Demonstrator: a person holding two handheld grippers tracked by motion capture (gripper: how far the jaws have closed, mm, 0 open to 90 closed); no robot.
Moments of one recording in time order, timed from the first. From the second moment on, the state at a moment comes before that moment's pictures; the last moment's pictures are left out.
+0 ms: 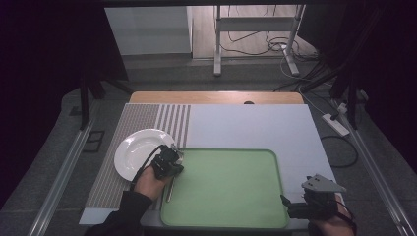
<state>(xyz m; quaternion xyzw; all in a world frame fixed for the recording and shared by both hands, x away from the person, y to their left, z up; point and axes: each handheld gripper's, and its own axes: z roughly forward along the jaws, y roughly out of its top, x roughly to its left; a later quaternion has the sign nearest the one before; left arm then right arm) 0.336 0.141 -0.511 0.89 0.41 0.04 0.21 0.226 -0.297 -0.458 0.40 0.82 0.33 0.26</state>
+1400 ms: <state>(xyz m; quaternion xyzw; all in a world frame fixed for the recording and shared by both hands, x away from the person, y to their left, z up) 0.315 0.178 -0.488 0.85 0.37 0.04 0.37 0.226 -0.298 -0.458 0.40 0.82 0.33 0.26</state>
